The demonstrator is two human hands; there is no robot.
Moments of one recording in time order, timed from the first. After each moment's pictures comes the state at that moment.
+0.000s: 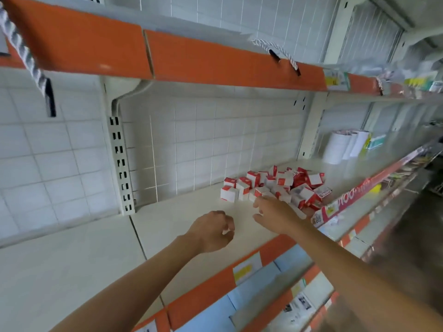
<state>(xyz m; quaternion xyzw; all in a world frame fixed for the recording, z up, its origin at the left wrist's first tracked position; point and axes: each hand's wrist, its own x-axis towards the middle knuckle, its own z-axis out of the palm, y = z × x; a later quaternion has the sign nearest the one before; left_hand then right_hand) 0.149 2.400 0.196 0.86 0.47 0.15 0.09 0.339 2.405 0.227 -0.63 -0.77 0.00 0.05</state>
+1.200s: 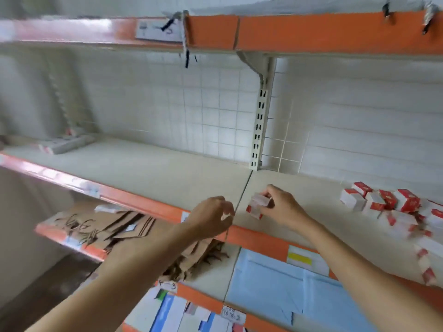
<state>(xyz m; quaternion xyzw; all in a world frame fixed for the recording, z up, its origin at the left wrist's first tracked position) 0.107 2.232 0.180 0.56 0.80 0.22 0.01 0.234 2.394 0.194 -0.21 -0.93 0.26 0.17</state>
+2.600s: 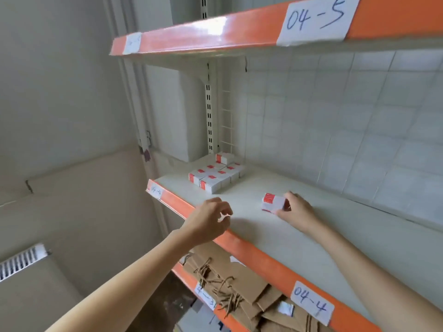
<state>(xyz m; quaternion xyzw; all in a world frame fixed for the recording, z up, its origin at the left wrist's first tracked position) -0.375 1.947 0.180 0.39 0.89 0.23 -0.07 -0.313 2.183 0.164 -0.16 -0.92 0.33 0.11</state>
